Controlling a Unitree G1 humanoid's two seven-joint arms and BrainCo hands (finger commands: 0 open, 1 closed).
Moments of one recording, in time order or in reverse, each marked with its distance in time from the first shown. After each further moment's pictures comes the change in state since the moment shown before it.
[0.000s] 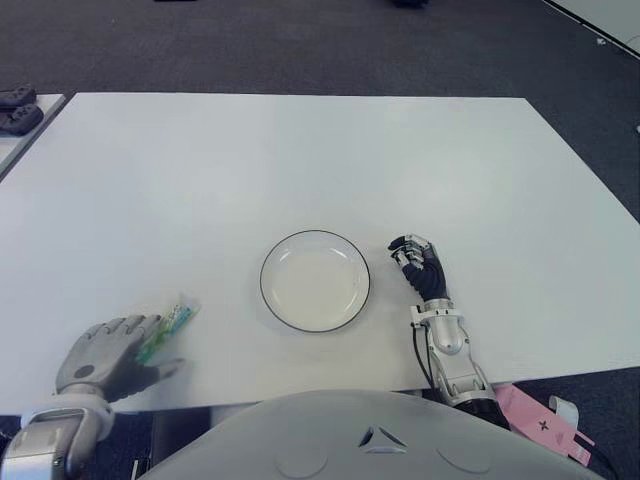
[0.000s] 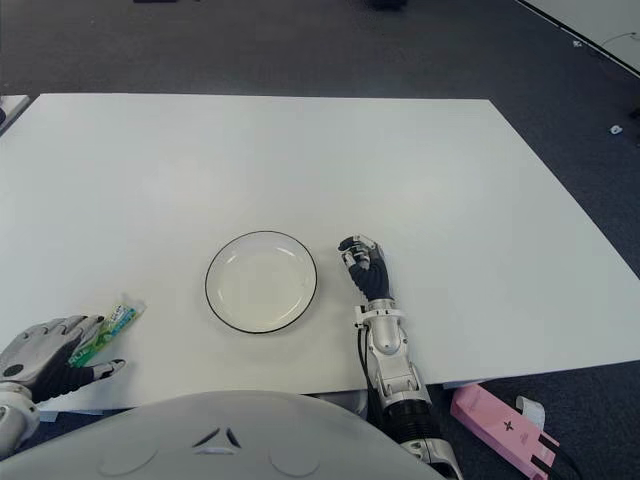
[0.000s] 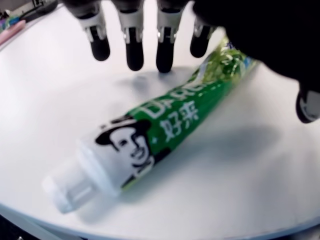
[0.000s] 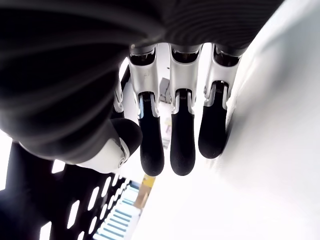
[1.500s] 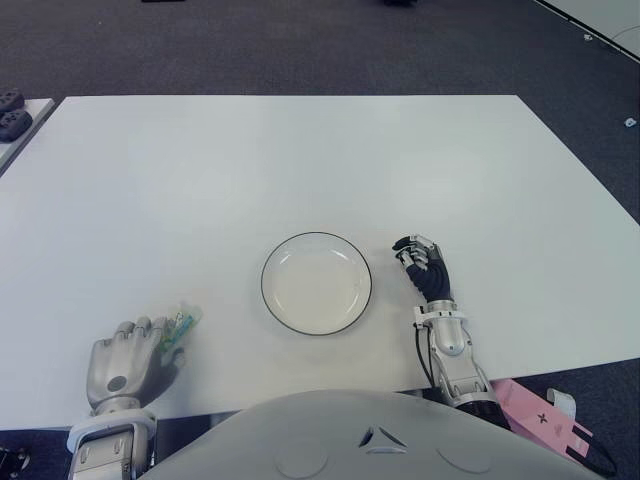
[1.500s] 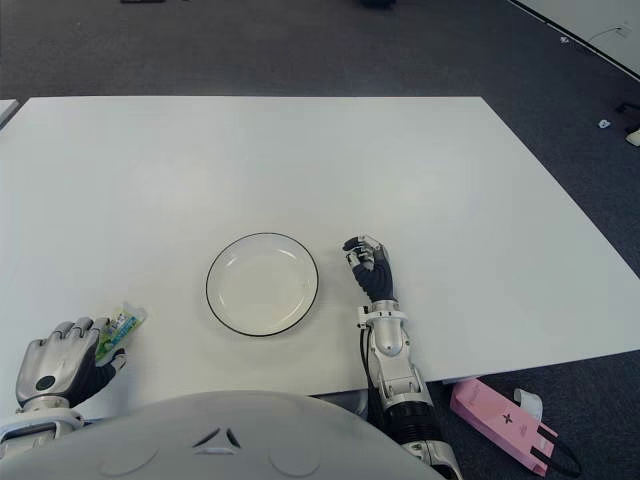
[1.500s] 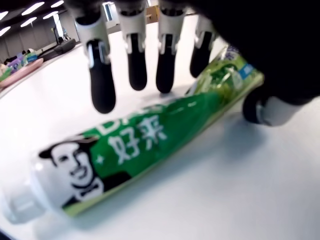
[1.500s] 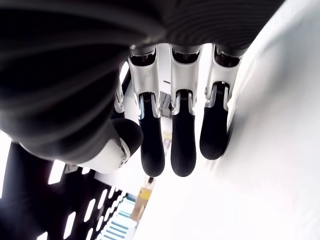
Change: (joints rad) left arm 0.038 -0.079 -0.258 0.020 0.255 0.298 0.305; right arm 0.007 0.003 -0.019 -0.001 -0.004 -0.006 -0.018
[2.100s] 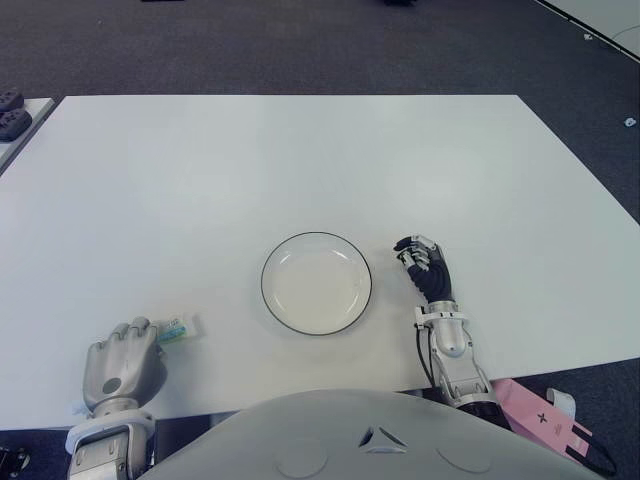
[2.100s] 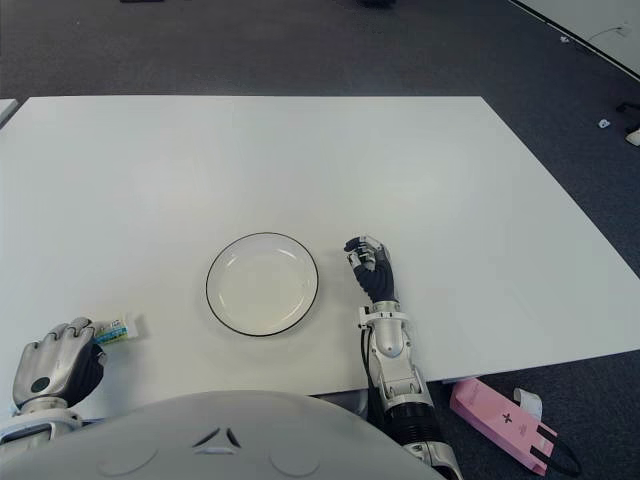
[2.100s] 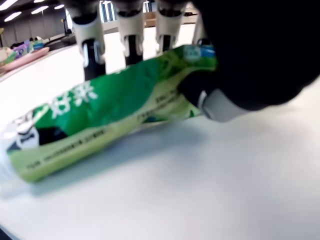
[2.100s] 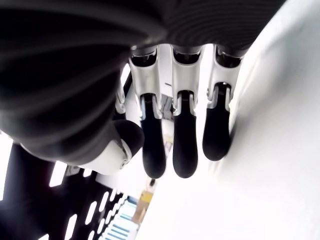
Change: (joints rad) left arm 0.000 -0.001 0.001 0.001 -0.128 0.019 0.037; right arm 0.005 -0.002 -0.006 0.006 -0.001 -0.025 -0.021
